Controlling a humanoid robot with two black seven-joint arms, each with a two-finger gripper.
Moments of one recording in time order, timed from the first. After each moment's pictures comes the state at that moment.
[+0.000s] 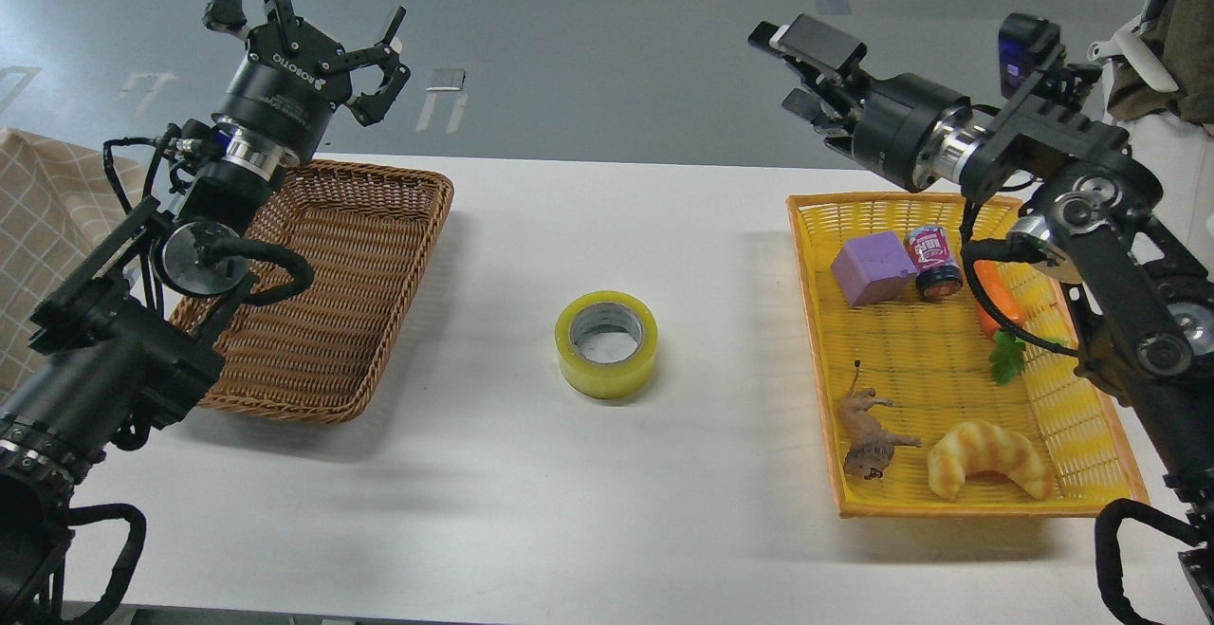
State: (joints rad) left arm -0.63 0.37 -1.11 -0.95 0.11 -0.49 -0.27; right arm 0.71 -0.19 1.32 1.20 -1.32 0.49 -0.15
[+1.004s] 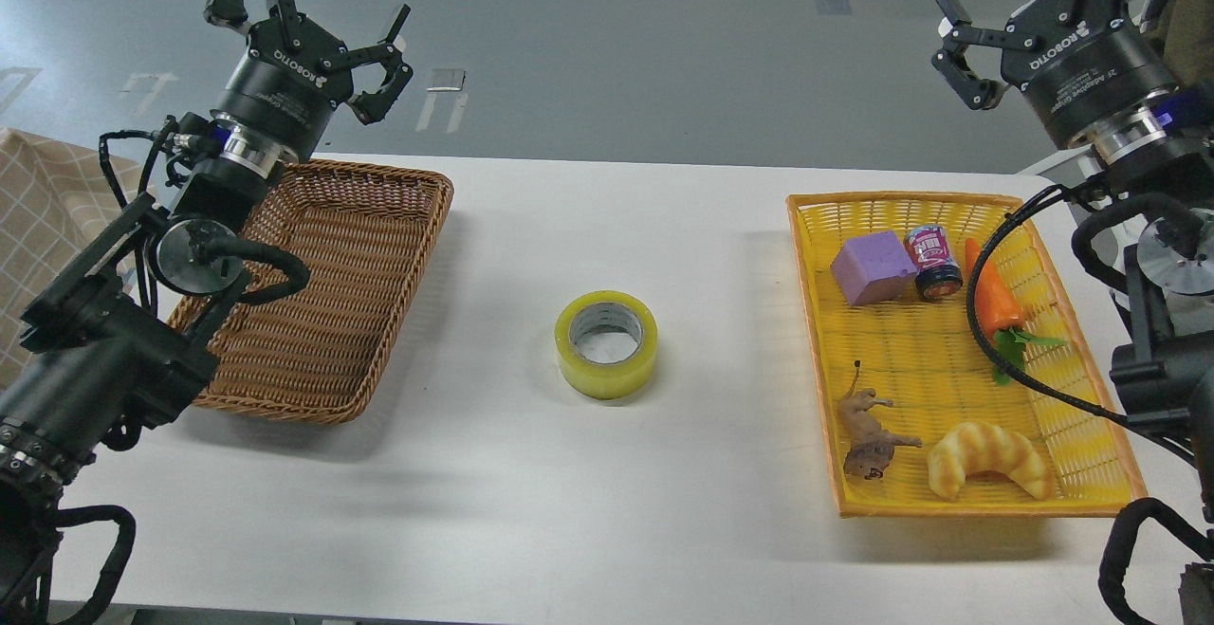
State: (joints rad) left arm -0.63 0.39 -1.09 -0.98 0.11 -0.49 -0.26; right arm 0.64 -0.17 1.59 1.07 -0.57 0.49 -0.15
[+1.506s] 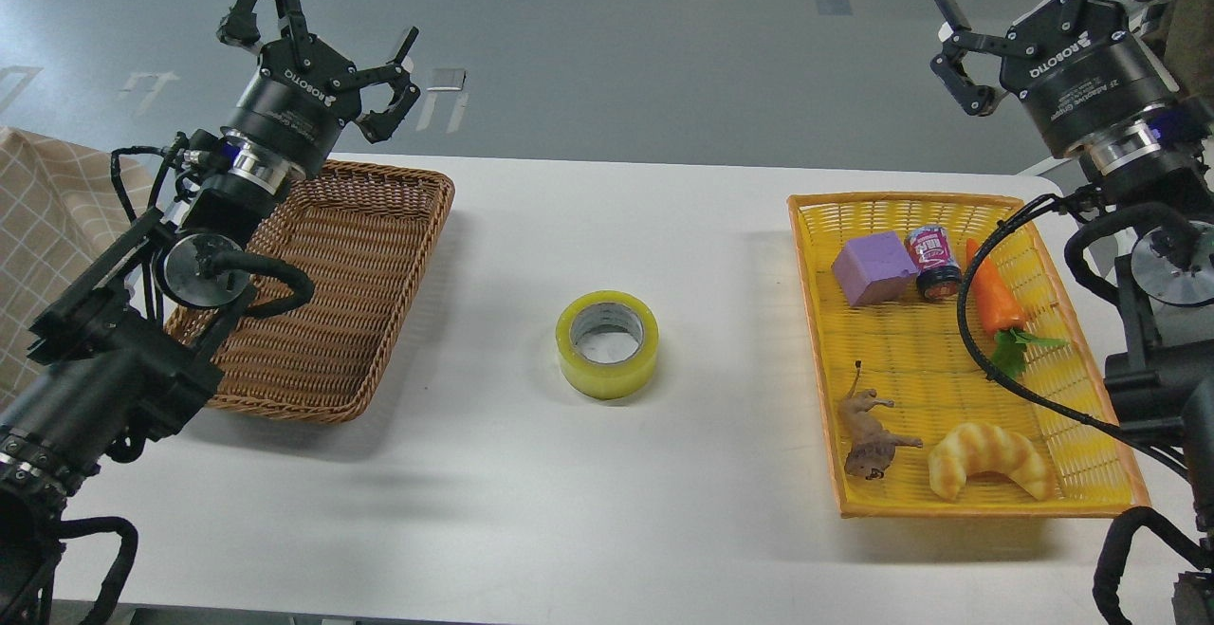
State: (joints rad) left arm -0.60 0.38 -1.09 -0.98 0.11 -0.49 -0.25; right arm 0.62 -0.16 1.59 1.07 -0.48 0.49 -0.14
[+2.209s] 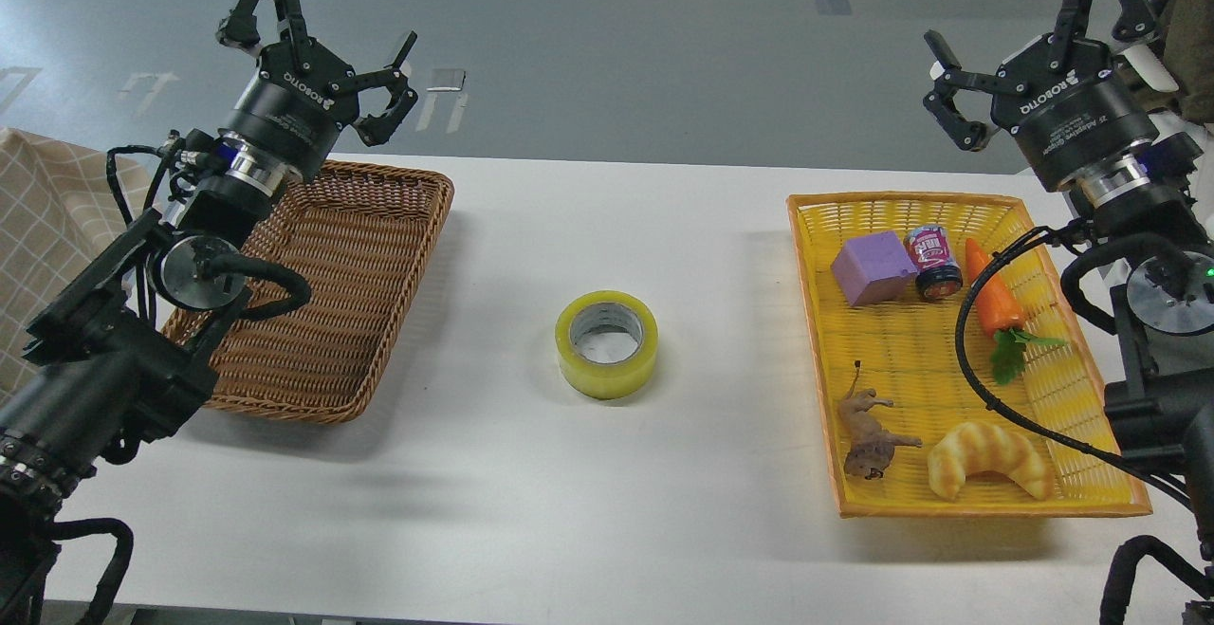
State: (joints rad) left arm -0.60 0.39 -1.09 -0.98 0.15 -0.49 -0.26; right arm 0.56 -0.17 1.57 1.08 -0.46 0.49 -0.16
